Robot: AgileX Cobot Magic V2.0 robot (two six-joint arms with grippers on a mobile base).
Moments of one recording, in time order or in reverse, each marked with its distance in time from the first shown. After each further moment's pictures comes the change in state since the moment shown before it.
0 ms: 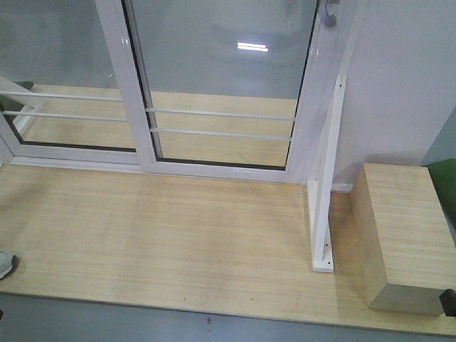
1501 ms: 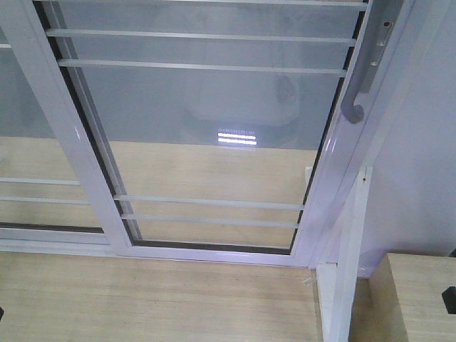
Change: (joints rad) left arm -0.005 0.024 0.002 0.002 -0.018 0.000; right arm 0.001 0.012 -0.001 0.000 -0.017 0.000
